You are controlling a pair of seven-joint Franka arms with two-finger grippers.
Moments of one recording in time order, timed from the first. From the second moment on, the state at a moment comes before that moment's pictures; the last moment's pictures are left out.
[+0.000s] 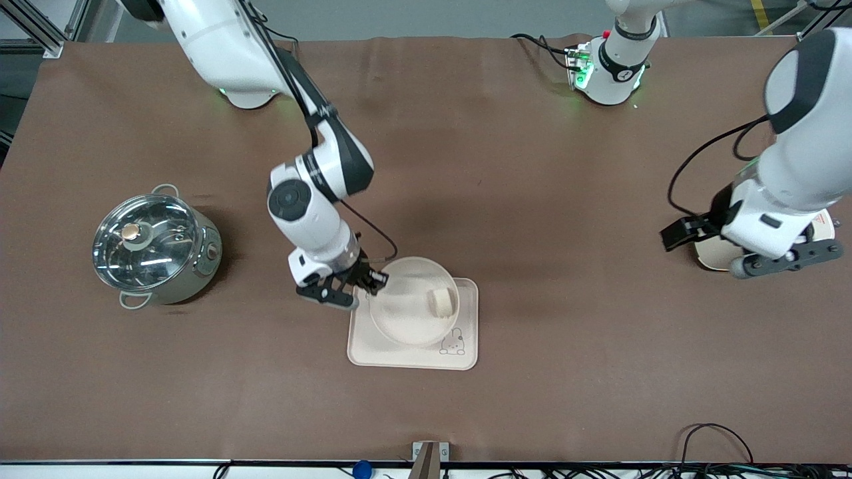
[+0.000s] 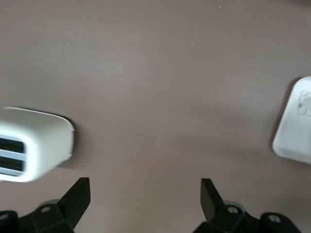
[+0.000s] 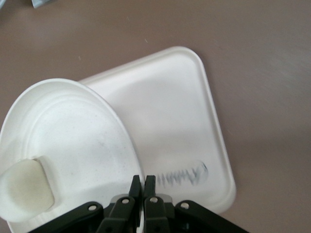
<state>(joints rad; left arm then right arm) 0.29 0.24 -0.52 -1.44 0.16 1.64 -0.38 0.57 0.71 -0.06 -1.52 0.26 2.54 0.65</state>
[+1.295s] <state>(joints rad) 0.00 -0.02 -0.13 -1.54 0.06 1.47 -0.02 0.38 0.85 0.14 -1.54 0.31 2.70 0.38</state>
